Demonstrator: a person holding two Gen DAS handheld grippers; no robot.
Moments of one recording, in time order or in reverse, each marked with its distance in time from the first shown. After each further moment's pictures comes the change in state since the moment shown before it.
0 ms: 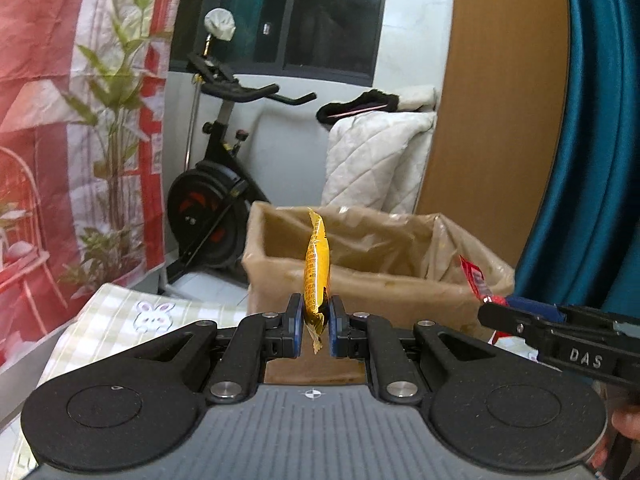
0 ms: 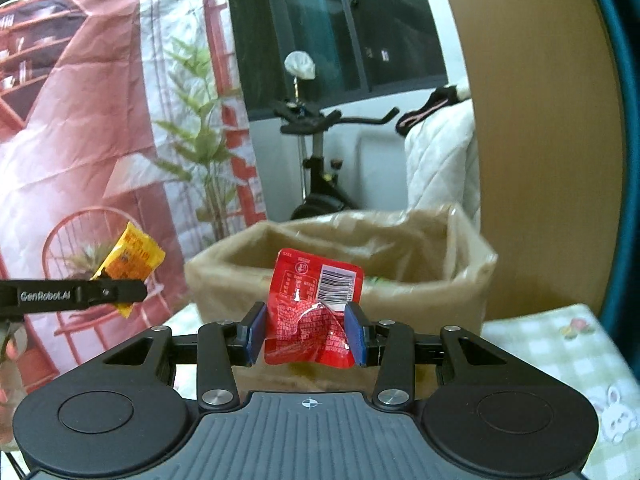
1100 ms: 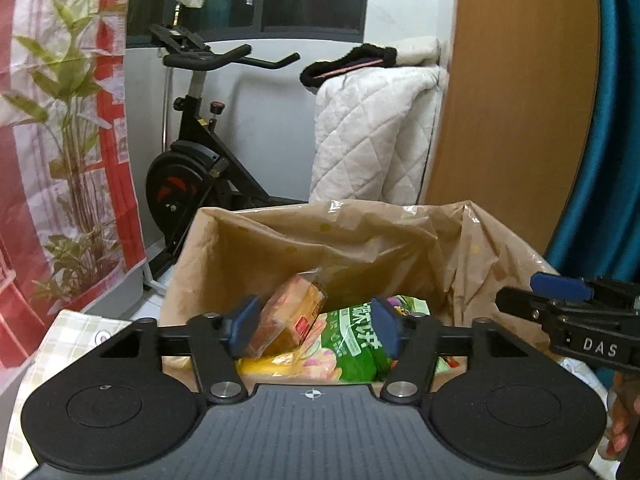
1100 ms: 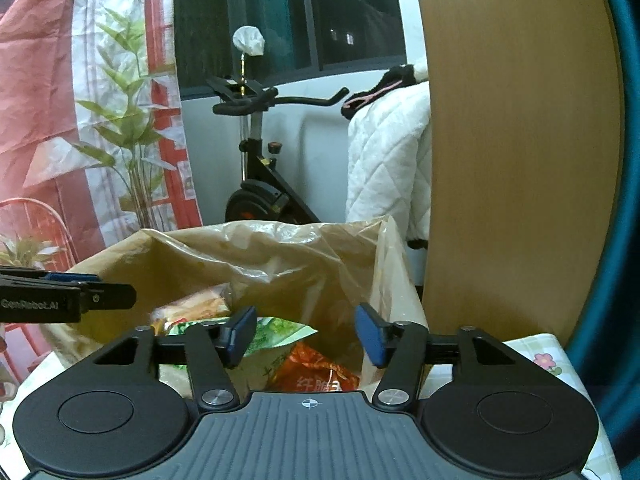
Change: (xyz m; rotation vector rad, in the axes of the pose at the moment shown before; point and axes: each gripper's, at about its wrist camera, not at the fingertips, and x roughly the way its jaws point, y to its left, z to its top) left arm 0.123 -0.002 0.036 0.060 0.117 -0.010; right arm 0.114 -0.070 0.031 -0.027 0.066 -0.151
